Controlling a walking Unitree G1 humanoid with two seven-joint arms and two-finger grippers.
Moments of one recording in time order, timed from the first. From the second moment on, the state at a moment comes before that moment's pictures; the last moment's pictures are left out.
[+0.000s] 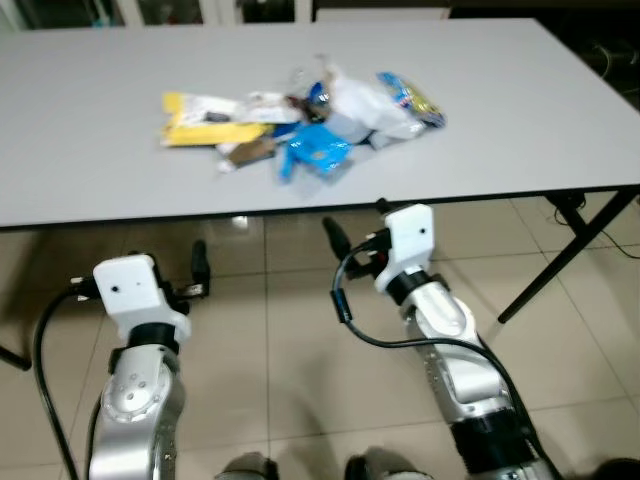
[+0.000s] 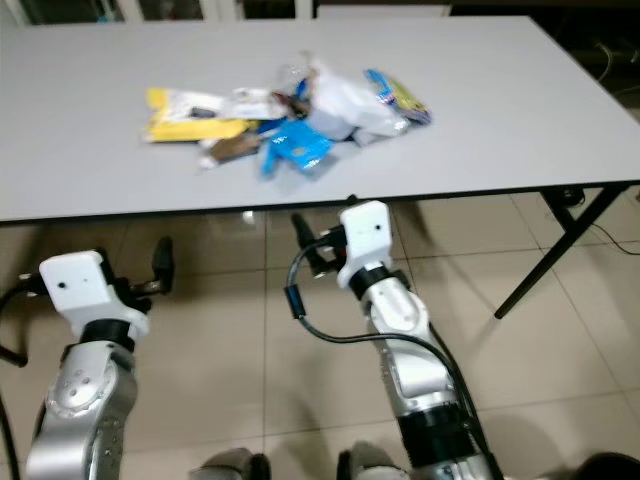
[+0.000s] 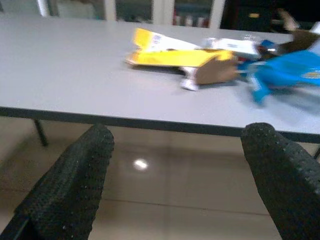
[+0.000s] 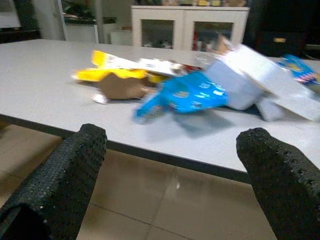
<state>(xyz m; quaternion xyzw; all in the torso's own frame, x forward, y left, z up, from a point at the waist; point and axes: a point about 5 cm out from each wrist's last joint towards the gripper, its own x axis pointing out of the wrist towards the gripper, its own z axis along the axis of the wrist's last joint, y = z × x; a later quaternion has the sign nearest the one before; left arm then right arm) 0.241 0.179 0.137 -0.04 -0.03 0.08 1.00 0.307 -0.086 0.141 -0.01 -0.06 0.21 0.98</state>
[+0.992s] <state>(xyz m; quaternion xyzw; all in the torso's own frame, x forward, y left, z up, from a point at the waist) 0.240 0.181 0.136 -0.04 -0.03 0.08 1.00 0.306 -0.077 0.144 0.00 -0.07 0.23 0.97</state>
